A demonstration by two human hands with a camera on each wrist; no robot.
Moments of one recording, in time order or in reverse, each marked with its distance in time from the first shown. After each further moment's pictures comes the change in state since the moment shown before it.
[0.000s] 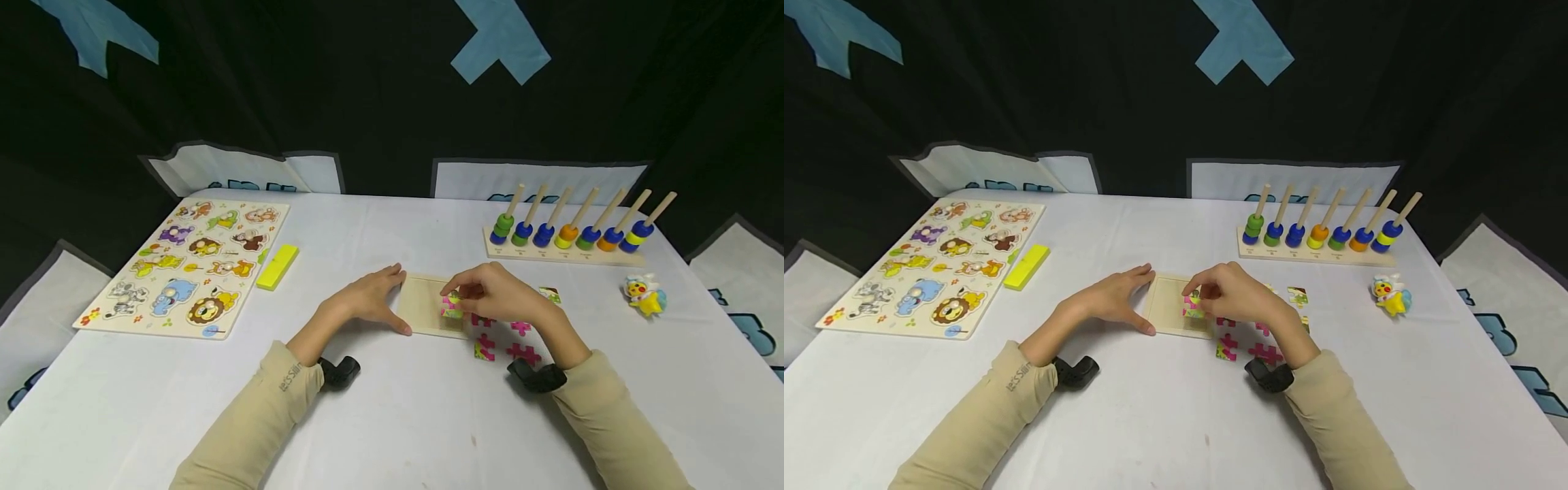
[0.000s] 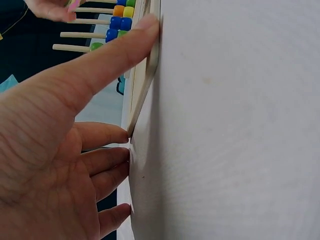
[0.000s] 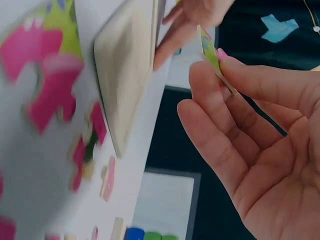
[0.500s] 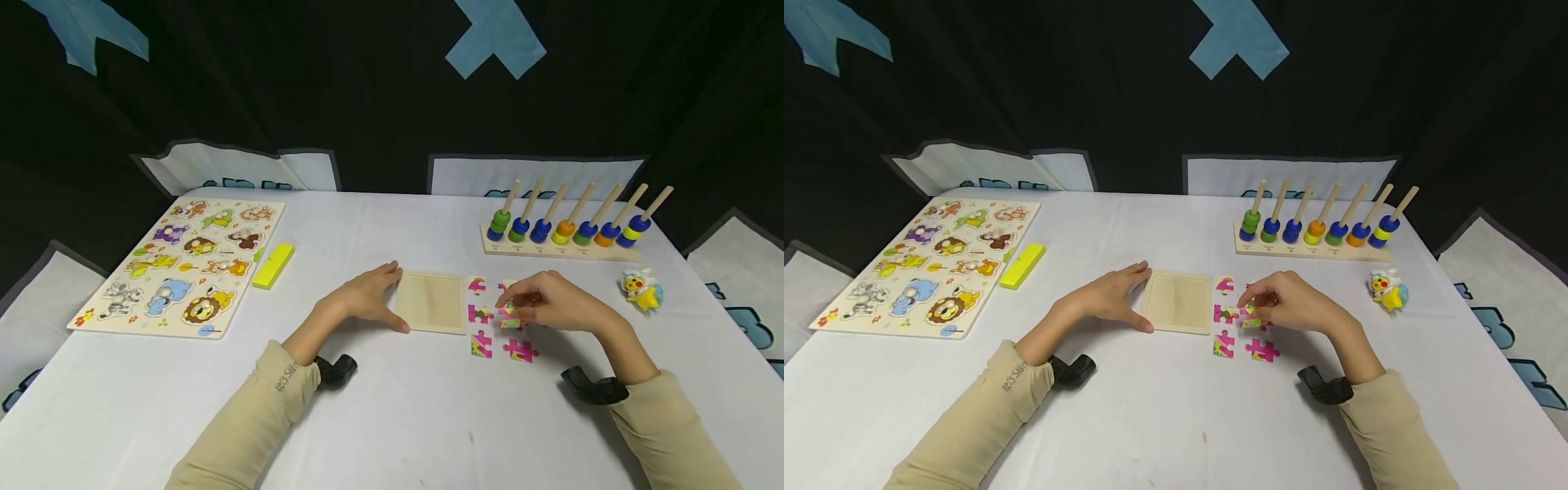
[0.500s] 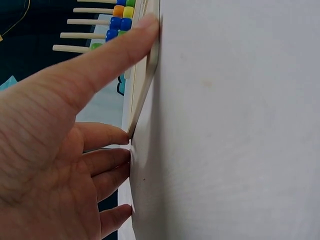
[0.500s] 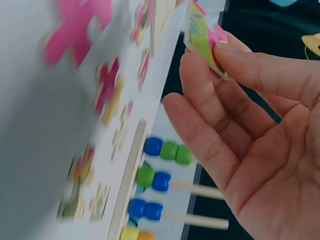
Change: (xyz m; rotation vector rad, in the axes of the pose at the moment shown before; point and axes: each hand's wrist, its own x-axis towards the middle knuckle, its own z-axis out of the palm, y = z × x) left_hand -0.001 0.002 -0.001 0.002 -0.007 0.012; right_hand -0.062 0.038 -0.028 0.025 -0.023 0.132
